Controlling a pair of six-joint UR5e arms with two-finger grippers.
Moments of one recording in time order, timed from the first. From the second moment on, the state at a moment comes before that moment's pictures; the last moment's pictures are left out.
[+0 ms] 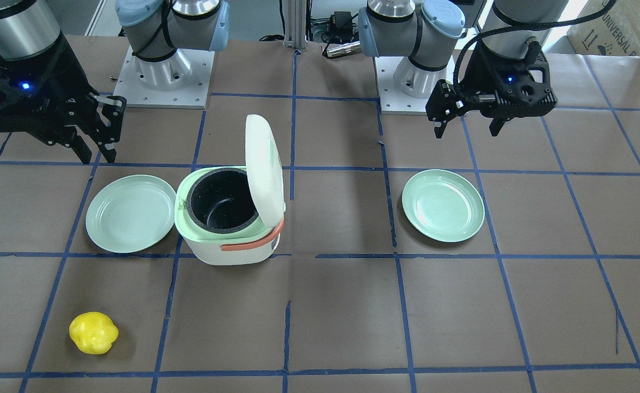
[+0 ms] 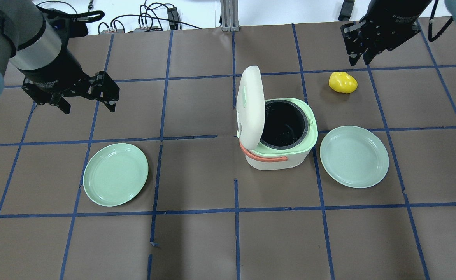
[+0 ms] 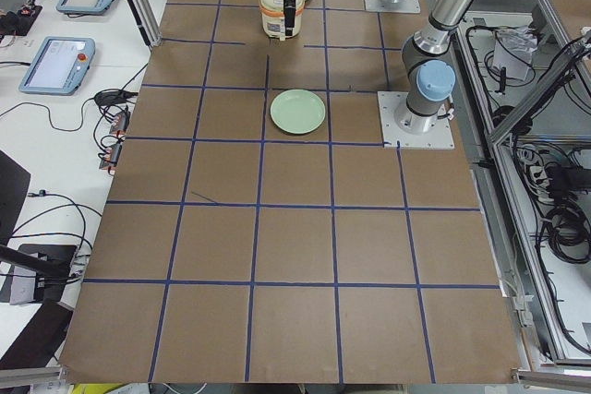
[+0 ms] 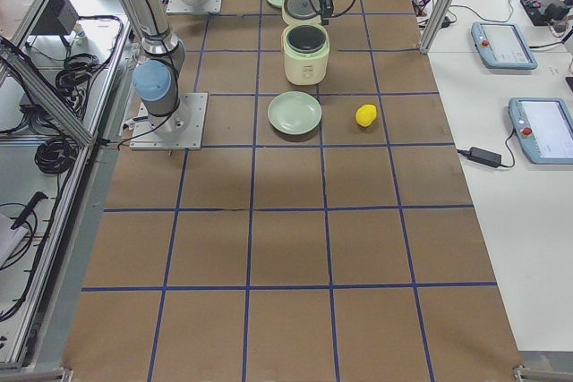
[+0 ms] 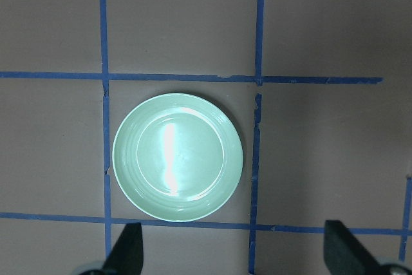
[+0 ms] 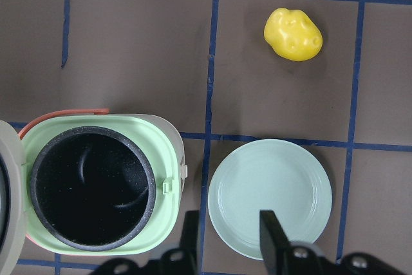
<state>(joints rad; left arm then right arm) -1.51 -1.48 -1.67 -1.53 1.62 0.03 1.51 -1.53 1.46 -1.60 -1.54 -0.13</state>
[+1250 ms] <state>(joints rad) -1.51 -1.48 -1.67 -1.53 1.62 0.03 1.54 -1.52 1.46 -1.58 -1.53 -0.12</state>
